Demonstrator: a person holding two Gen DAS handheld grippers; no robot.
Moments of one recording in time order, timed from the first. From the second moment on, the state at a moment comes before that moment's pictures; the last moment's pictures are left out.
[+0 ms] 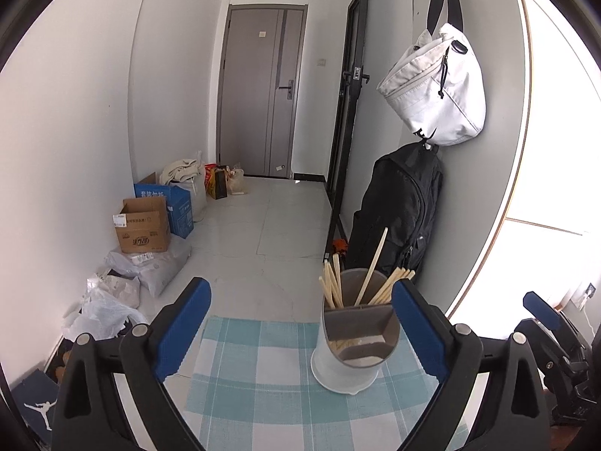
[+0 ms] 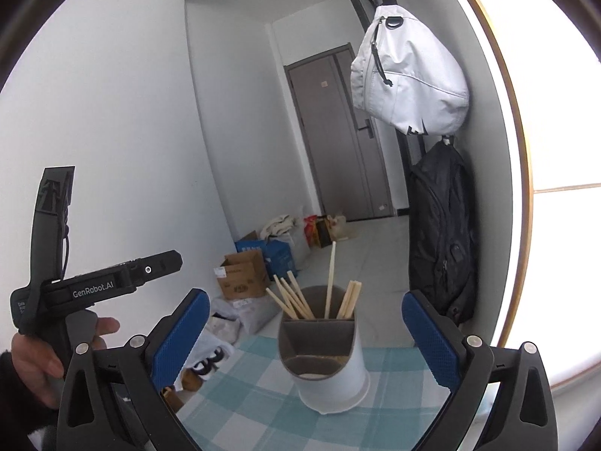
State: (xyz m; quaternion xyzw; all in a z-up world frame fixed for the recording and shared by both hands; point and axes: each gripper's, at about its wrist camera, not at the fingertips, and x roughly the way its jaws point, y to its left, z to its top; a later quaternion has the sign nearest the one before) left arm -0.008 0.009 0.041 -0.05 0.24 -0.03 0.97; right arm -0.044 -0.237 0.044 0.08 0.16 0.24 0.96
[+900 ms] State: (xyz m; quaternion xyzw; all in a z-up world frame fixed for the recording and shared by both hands) left arm -0.017 0.015 -0.020 -0.05 0.25 0.01 0.97; right arm -0.063 -0.231 -0.011 0.05 0.17 0.23 0.96
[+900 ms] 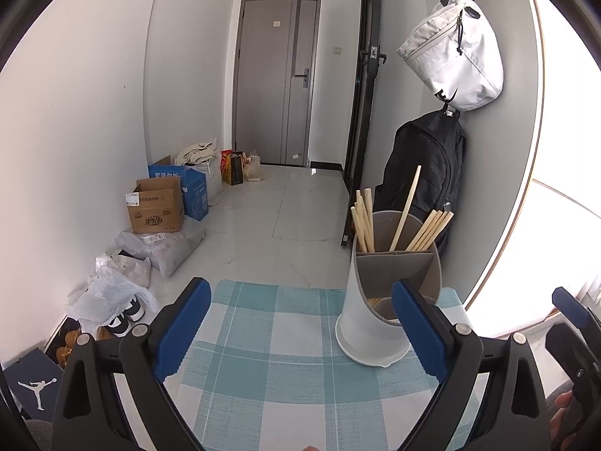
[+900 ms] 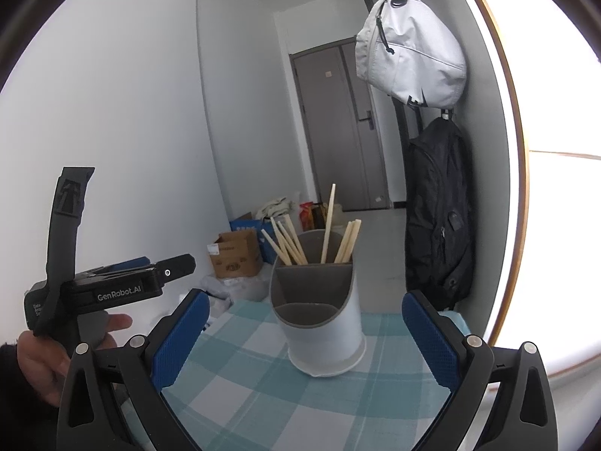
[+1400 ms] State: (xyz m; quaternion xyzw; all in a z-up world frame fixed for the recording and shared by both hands) left arm -0.016 0.021 -0.023 -0.06 0.25 0.03 0.97; right arm -0.062 -0.232 -0.012 0.06 0.17 0.23 0.96
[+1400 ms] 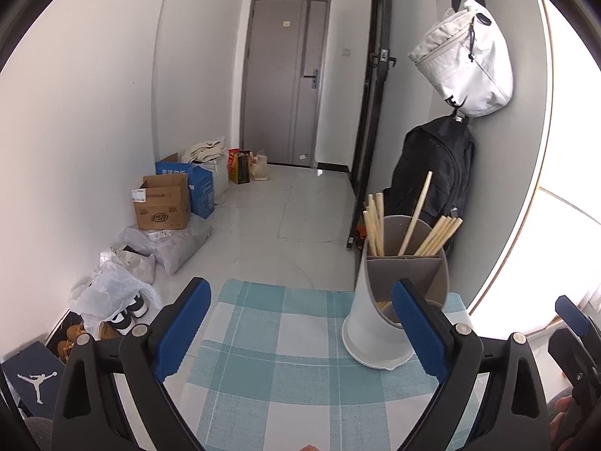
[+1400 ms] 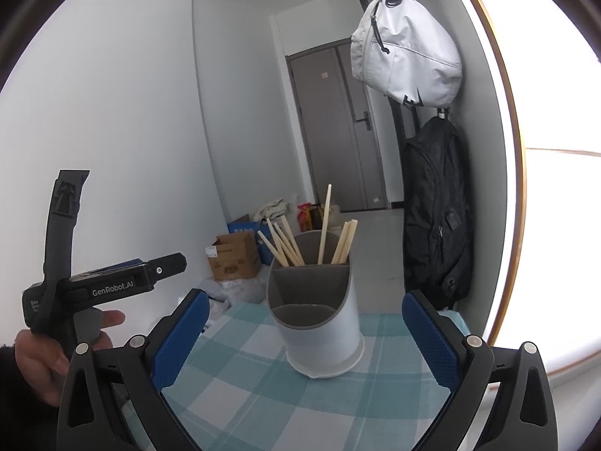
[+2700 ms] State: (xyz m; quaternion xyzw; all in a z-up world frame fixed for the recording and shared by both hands) left arm -0.021 0.015 -0.023 -0.03 0.24 0.03 0.97; right arm -0.065 -0.230 -0.011 0.05 0.16 0.23 0.96
